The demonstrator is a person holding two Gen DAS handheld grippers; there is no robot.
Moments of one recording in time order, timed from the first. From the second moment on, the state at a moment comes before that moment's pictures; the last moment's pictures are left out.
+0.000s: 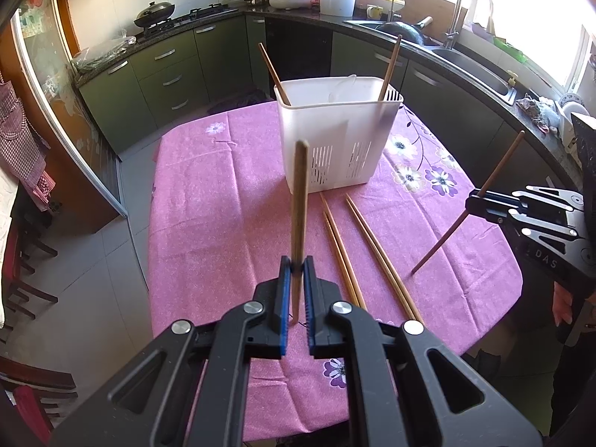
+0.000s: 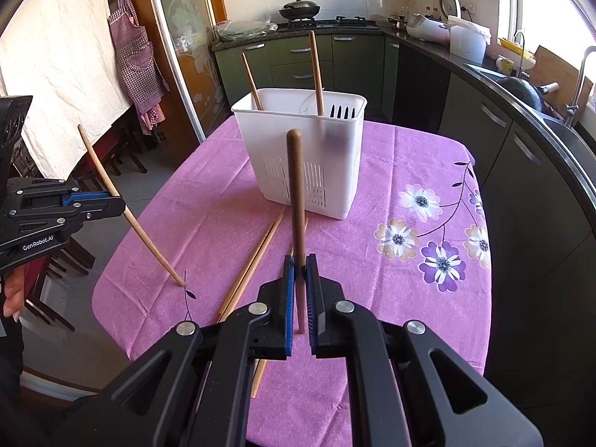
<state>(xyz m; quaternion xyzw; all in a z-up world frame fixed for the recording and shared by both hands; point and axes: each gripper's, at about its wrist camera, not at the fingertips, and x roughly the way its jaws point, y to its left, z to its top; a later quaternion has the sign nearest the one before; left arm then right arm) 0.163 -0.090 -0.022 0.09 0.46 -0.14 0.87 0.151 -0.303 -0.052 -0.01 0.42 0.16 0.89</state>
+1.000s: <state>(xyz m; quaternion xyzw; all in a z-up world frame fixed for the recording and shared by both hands) 0.223 -0.139 0.107 0.09 0.40 -0.16 0.90 0.151 -0.310 -0.057 -0.01 0.42 0.18 0.89</state>
